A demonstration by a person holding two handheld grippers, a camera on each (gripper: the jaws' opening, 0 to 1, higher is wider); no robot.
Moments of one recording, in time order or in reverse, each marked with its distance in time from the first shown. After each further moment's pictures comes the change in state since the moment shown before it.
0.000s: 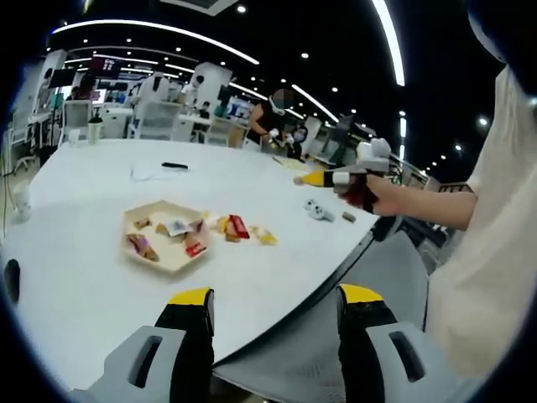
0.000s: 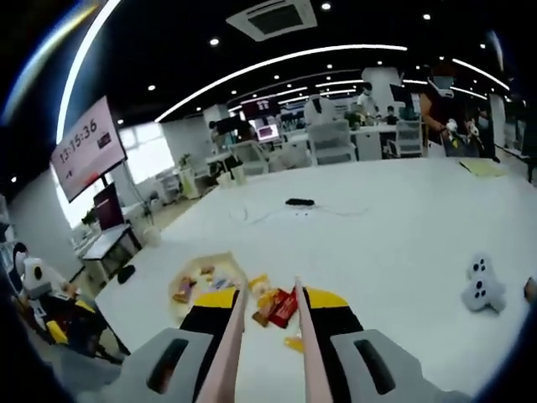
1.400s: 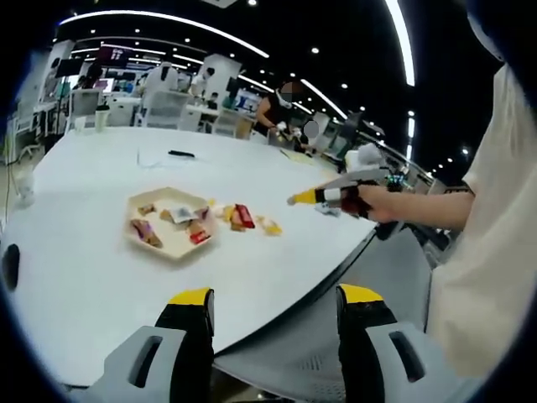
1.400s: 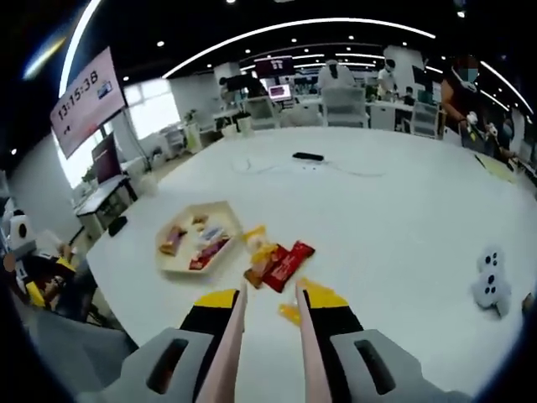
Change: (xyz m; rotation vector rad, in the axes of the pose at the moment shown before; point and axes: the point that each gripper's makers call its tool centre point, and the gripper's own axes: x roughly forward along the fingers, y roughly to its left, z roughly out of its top) left arm 0.001 0.008 -0.012 -0.047 0.034 0.029; right arm 0.035 -0.001 -0.055 -0.037 0.161 0.035
